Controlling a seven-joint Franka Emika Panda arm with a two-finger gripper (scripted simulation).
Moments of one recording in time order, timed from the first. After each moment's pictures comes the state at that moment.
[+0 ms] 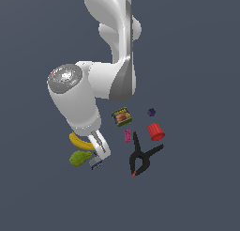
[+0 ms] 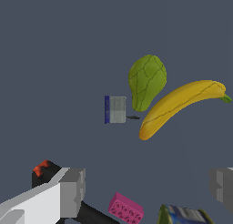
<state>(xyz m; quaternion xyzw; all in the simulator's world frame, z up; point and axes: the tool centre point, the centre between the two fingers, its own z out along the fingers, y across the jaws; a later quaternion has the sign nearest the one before) 0.098 -0.097 0.176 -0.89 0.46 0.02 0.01</state>
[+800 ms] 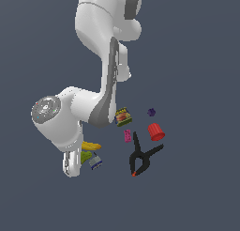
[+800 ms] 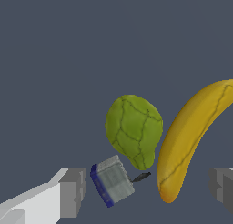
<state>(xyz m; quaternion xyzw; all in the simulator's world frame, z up) 0.121 -0.168 0.104 -0.76 0.65 0.00 0.00</state>
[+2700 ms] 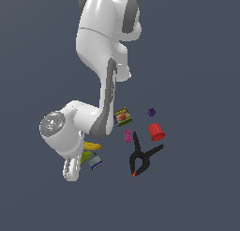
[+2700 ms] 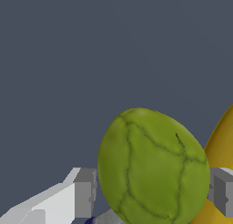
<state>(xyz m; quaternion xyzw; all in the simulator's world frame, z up) 0.125 -0.181 0.044 -0.73 0.69 0.00 0.00</state>
